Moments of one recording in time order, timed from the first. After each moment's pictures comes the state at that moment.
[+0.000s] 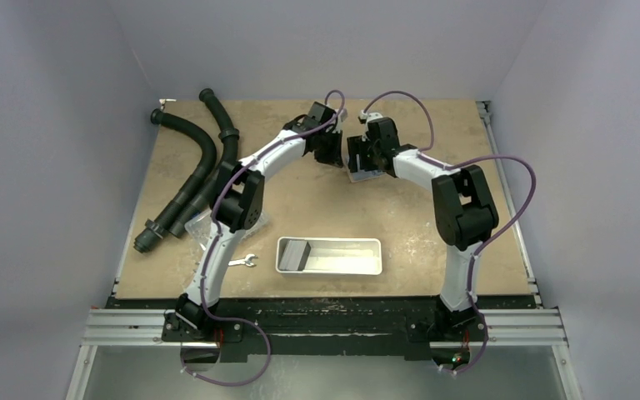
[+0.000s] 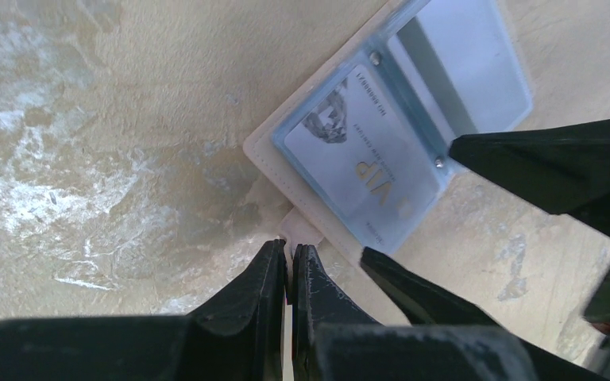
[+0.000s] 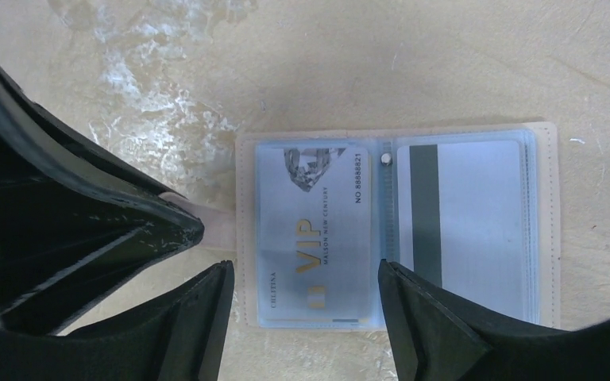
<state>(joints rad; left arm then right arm) -0.53 2.45 2.13 -0.57 0.25 -0.33 0.36 1.99 1.38 -0.13 0.00 0.16</state>
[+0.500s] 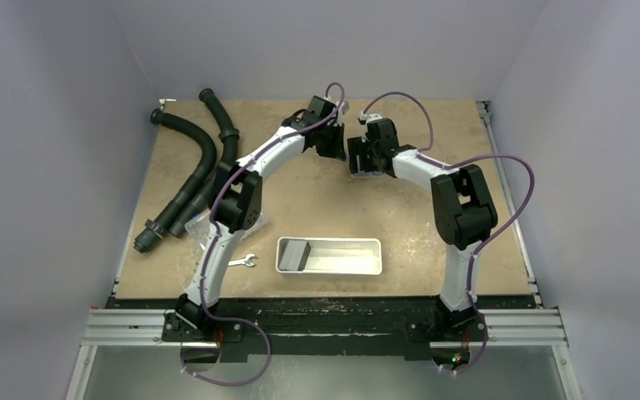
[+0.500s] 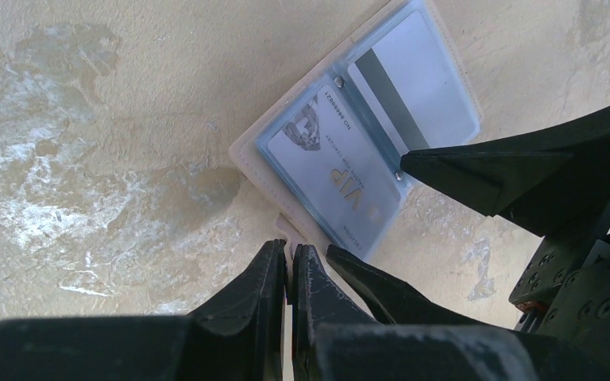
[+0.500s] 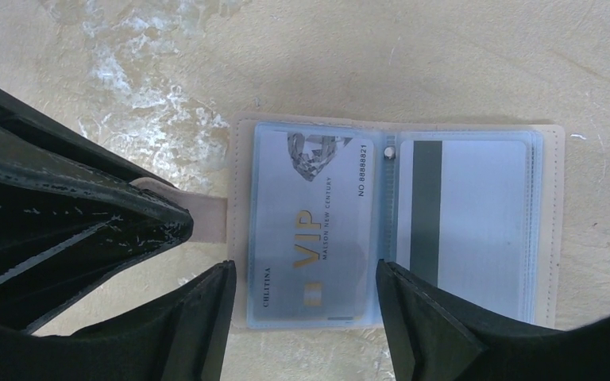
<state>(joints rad) -0.53 2.44 2.18 -0.56 0.27 -0.34 0.37 2.01 1.38 -0.13 0.01 0.15</state>
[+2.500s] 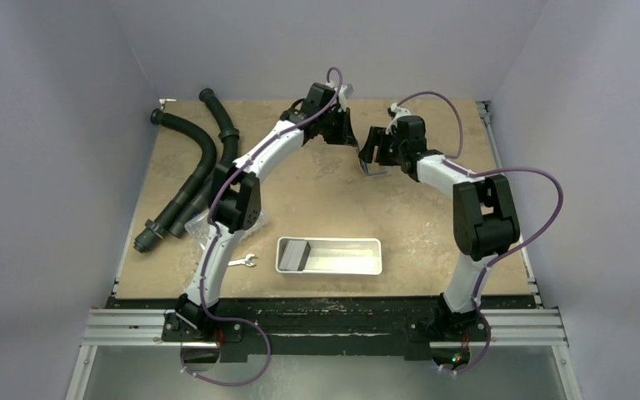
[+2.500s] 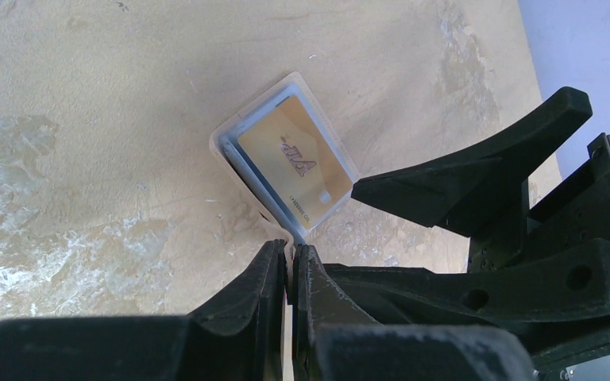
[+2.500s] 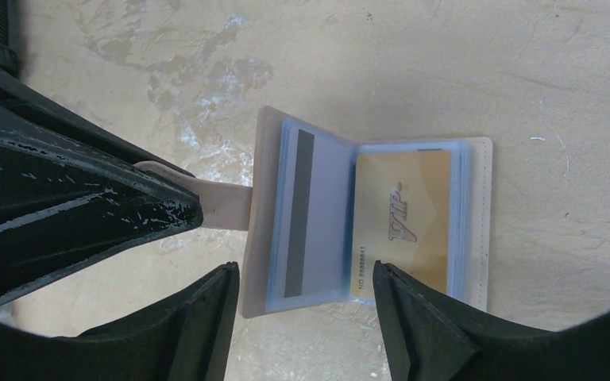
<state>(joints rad) -0.53 2.44 2.28 -0.52 0.38 -0.42 0.23 1.86 1.22 0.04 -0.20 0.33</state>
